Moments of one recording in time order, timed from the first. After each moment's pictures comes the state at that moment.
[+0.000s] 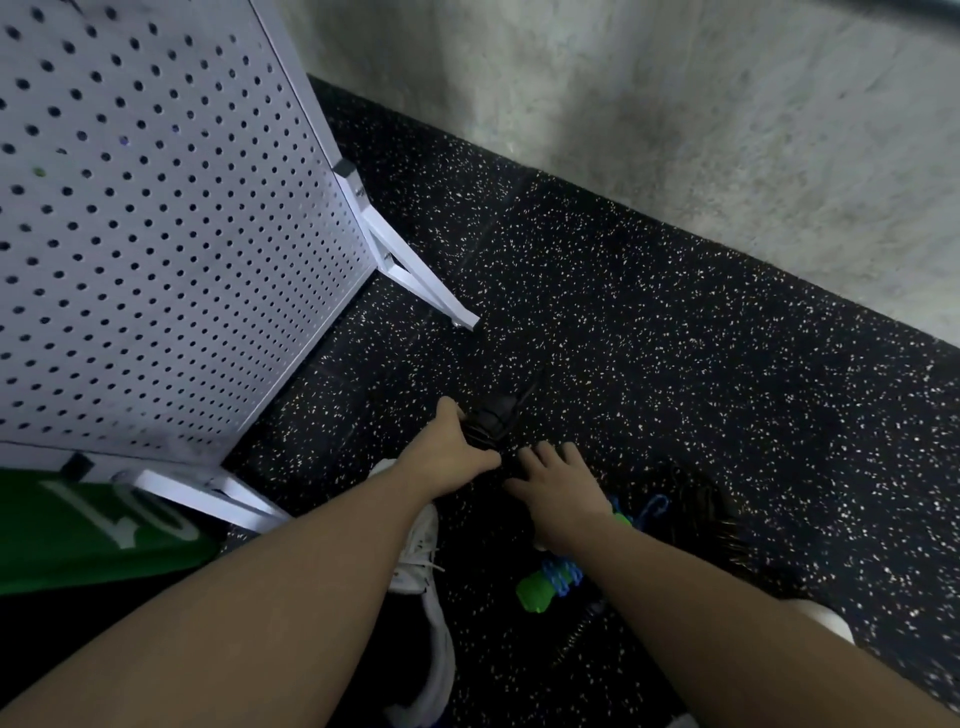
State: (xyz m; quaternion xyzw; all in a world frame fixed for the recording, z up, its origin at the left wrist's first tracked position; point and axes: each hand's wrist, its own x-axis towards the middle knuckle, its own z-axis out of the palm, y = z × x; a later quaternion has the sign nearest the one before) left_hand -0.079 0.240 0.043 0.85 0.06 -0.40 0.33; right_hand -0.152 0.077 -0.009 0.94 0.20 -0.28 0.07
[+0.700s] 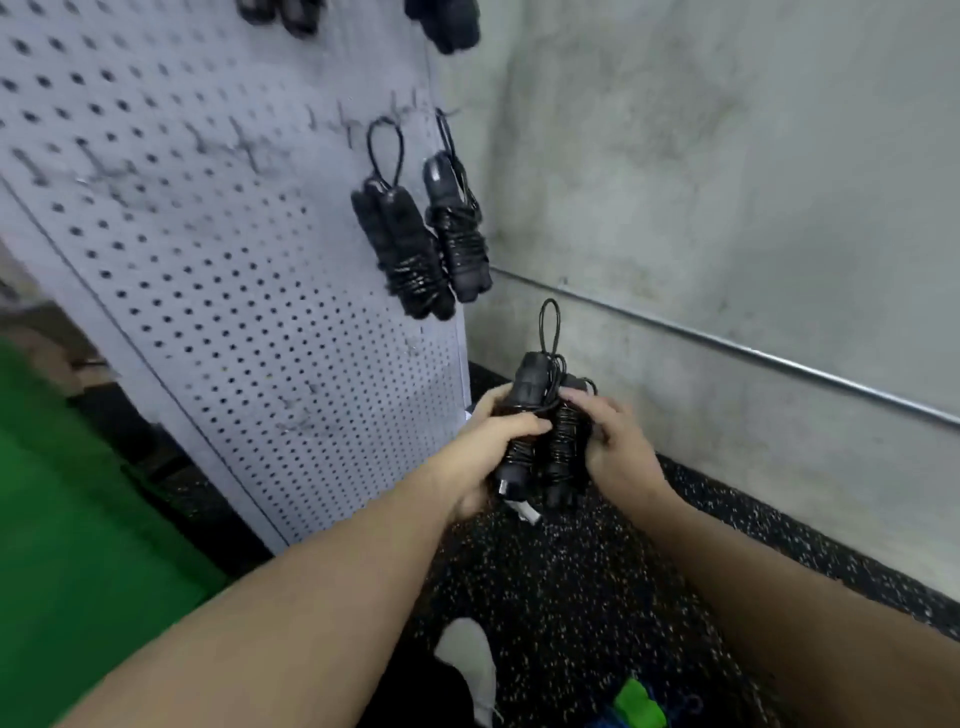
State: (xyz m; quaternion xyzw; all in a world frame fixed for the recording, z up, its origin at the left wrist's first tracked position) left_hand -0.072 0.267 0.330 0.63 0.06 -0.21 0.75; right_hand -0.086 0.096 0.299 0.86 0.04 0.08 -0.50
